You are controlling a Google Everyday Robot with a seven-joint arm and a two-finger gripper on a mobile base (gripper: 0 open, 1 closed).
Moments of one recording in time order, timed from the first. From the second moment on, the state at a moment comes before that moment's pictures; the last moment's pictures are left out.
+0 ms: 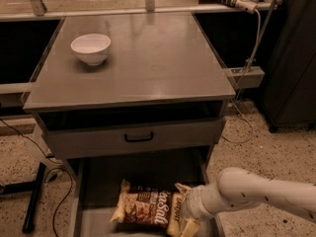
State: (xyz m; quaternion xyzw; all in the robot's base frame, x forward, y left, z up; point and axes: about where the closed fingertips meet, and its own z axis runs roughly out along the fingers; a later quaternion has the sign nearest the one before) arm 0.393 -0.076 0.483 -0.64 0.70 0.22 0.24
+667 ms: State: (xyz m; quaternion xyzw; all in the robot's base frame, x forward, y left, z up) arm 0.386 -0.030 0.416 -0.61 0.70 0.27 0.26
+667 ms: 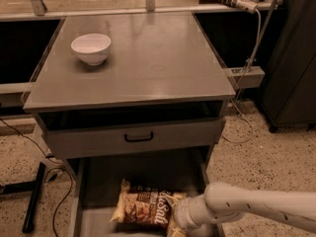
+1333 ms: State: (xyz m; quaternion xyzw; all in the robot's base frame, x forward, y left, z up) arm 0.420 0.000 0.399 -0.63 0.68 0.24 0.30
